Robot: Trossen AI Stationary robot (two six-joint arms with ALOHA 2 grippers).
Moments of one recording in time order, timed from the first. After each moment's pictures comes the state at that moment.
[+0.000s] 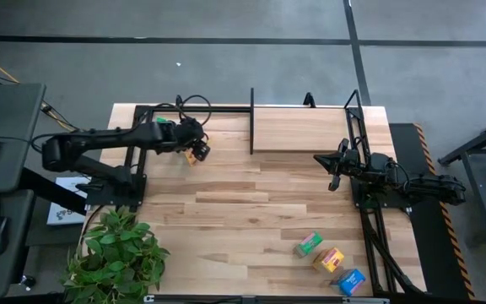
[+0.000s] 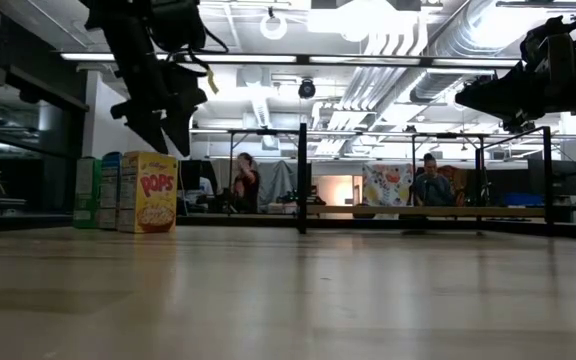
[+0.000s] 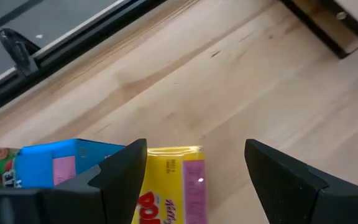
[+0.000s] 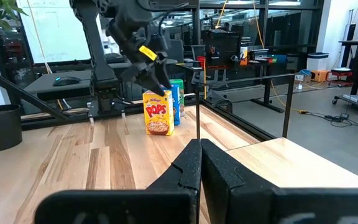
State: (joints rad) left arm 0.33 1.29 0.89 -0.70 -0.43 -0.51; right arm -0.13 0.01 0.01 0.04 0.19 0.03
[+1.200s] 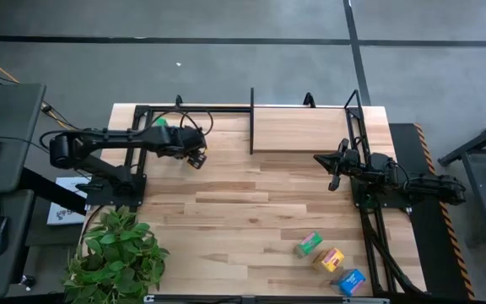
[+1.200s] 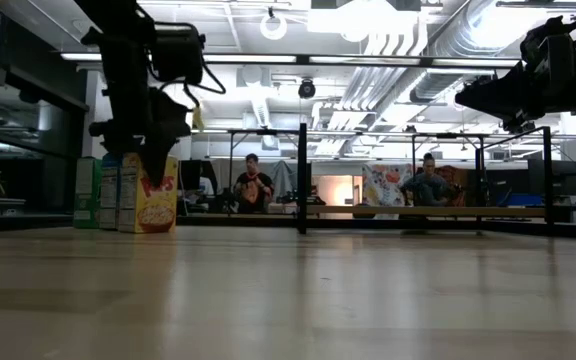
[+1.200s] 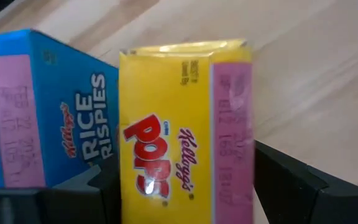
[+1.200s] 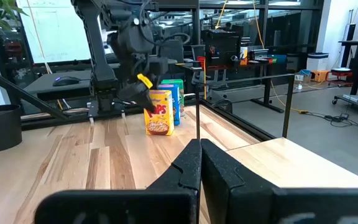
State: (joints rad) left arm 0.33 1.37 0.84 -0.81 -0.36 -0.62; right arm -0.13 0.01 0.01 0.04 0.20 0.03
